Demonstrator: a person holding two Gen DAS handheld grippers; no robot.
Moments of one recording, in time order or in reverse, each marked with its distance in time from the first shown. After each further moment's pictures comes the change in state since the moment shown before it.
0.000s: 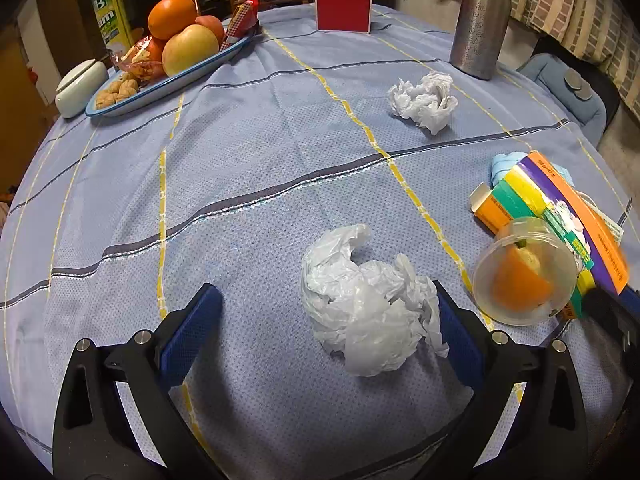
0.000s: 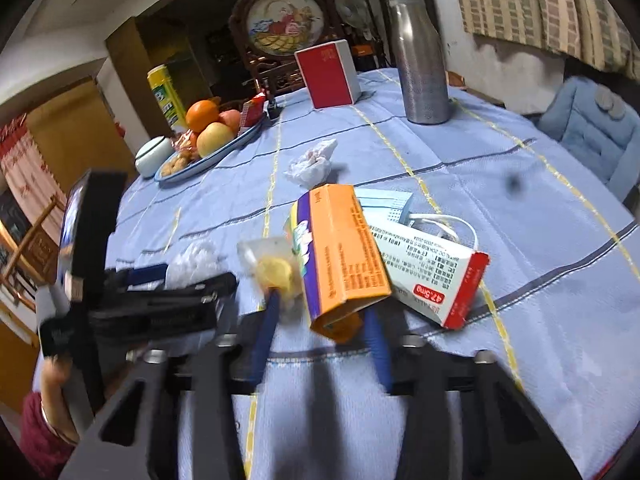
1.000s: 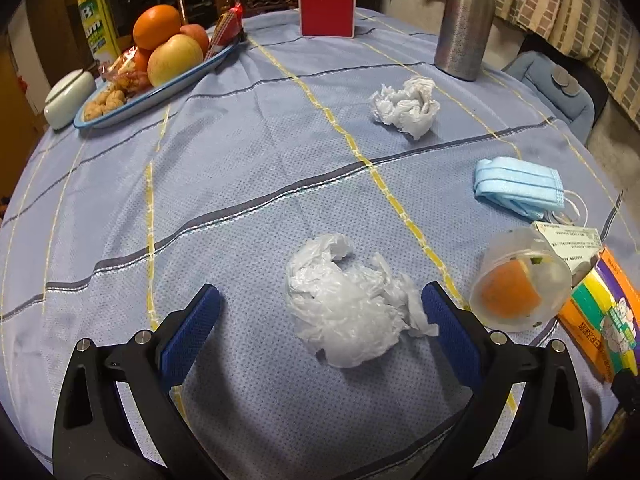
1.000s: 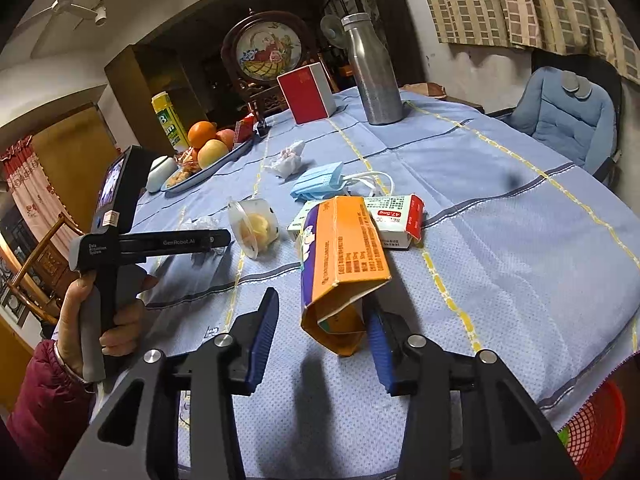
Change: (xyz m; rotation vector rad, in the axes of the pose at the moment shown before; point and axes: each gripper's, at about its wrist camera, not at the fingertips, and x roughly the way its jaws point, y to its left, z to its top) left arm -0.001 -0.003 0.003 0.022 -0.015 -0.039; right arm -0.065 -0.031 -0.061 0.005 -0.071 -0.033
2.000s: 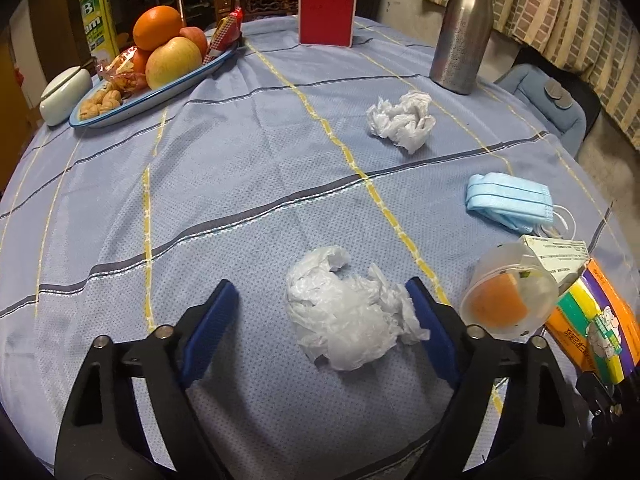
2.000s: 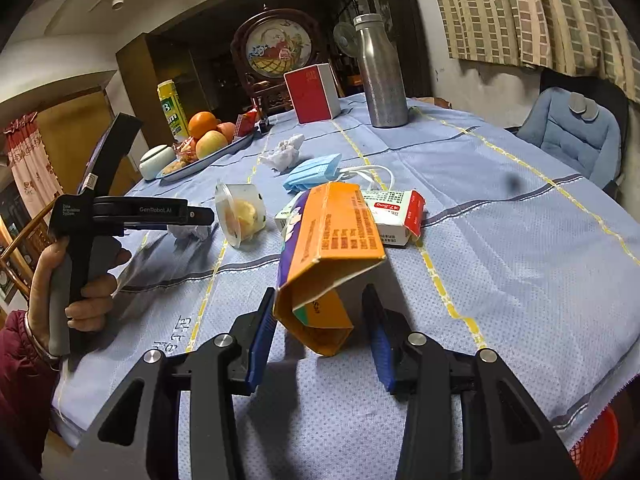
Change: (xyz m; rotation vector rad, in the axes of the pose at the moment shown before) left arm -0.004 0.002 0.004 -0.011 -0.025 -0.046; right arm 0.017 -0.004 -0.012 -0.090 -0.037 -0.020
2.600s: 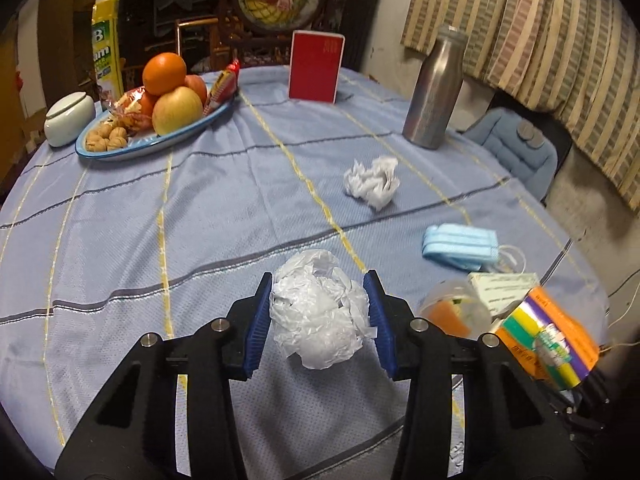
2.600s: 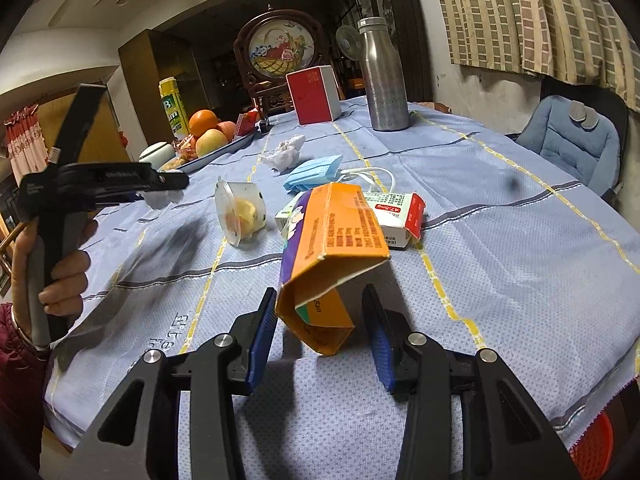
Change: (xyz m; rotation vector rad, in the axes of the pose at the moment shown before) left arm -0.050 0.006 0.004 -0.031 -0.175 -0.087; right arm -0.001 0.004 0.000 -0.020 -0.003 -0.019
